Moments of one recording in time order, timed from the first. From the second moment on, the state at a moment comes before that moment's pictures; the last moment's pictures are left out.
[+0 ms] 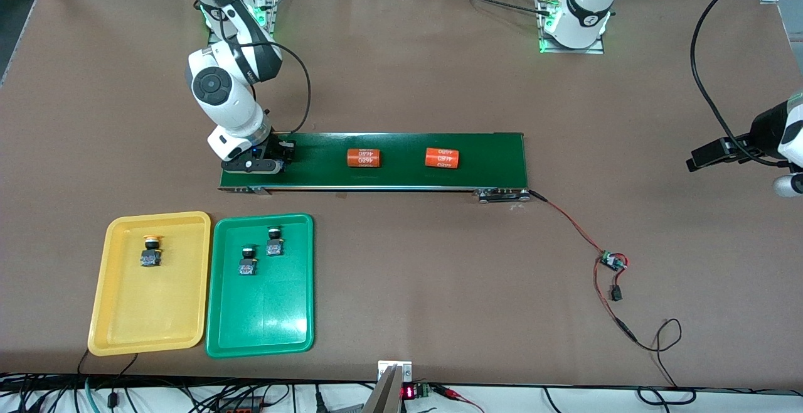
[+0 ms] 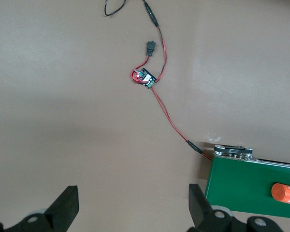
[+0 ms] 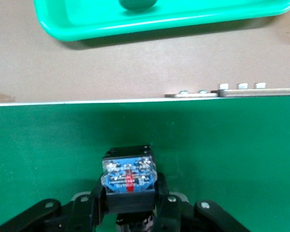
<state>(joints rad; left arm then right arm) 0.10 0.18 -0.05 -1.49 -0.04 1.63 -0.13 0.08 0.25 0.30 -2.32 -0.11 2.58 0.49</state>
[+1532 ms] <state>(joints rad) 0.11 0.17 -0.07 -1.47 -0.03 1.62 -0.09 -0.17 0.72 0.15 -1.61 -0.14 2.35 -0.02</state>
